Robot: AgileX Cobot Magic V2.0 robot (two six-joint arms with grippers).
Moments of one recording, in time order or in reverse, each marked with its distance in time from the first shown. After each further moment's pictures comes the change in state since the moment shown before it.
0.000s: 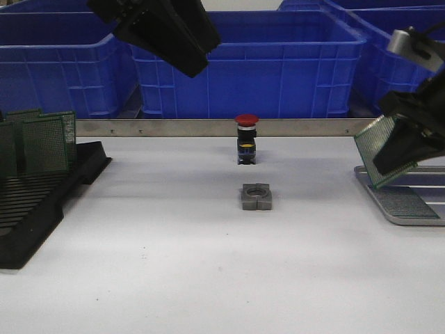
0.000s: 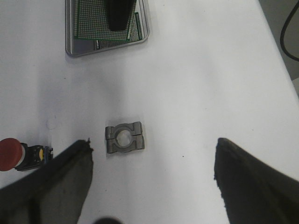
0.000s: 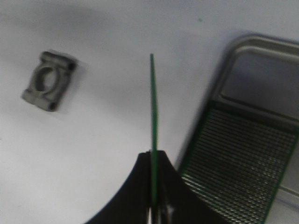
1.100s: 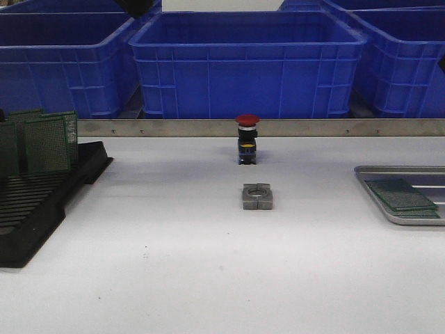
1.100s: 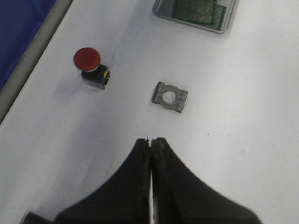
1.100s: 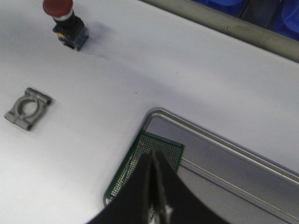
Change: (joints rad) left arm 0.170 -0.052 -0.111 0.094 0.015 -0.511; right arm -0.096 -0.338 -0.047 -0.188 0.008 -0.043
